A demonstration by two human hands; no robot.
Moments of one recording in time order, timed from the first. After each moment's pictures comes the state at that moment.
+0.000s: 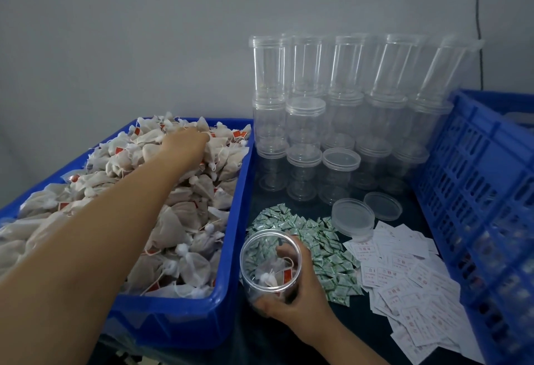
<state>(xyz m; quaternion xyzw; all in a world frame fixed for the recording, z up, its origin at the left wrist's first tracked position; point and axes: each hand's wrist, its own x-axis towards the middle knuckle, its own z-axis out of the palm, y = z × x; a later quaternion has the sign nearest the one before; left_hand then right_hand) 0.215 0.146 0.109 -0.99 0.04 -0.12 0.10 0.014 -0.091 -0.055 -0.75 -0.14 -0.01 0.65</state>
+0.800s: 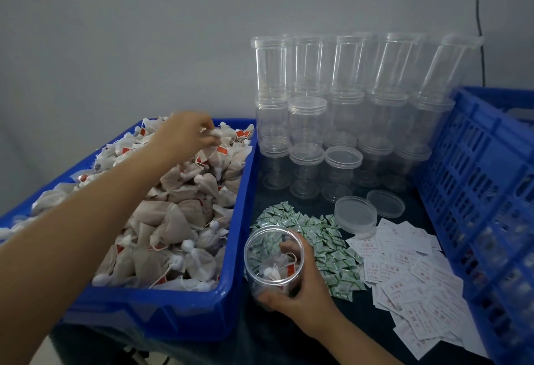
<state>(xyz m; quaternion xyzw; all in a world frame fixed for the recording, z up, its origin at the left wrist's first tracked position) 0.163 0.143 0.148 -0.96 0.11 -0.21 -0.15 0.013 -0.090 -0.052 -0.74 -0.15 -0.01 0.65</state>
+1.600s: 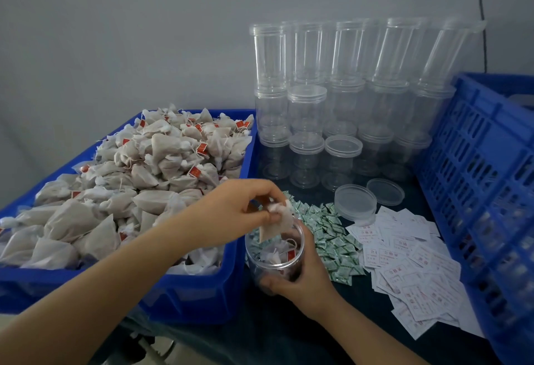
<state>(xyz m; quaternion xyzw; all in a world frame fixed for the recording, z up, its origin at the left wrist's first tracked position) 0.038 0.079 0.107 -0.89 0.32 0.02 -0.32 0.016 -0.088 -0.053 -0.73 -0.16 -0.03 0.67</state>
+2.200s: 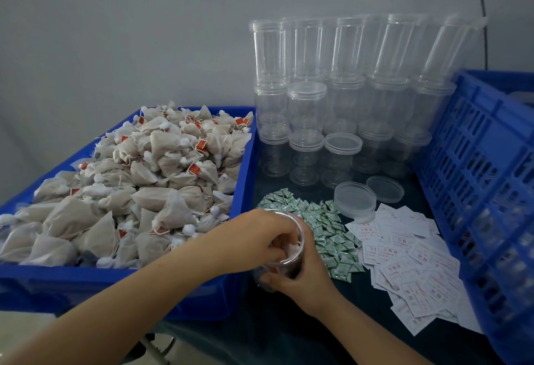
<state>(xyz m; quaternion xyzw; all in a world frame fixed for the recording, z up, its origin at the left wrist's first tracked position) 0.028 0.053 0.077 -0.91 0.37 0.05 -0.15 0.018 -0.089 -0.055 -0.72 -0.17 -0.05 0.67</state>
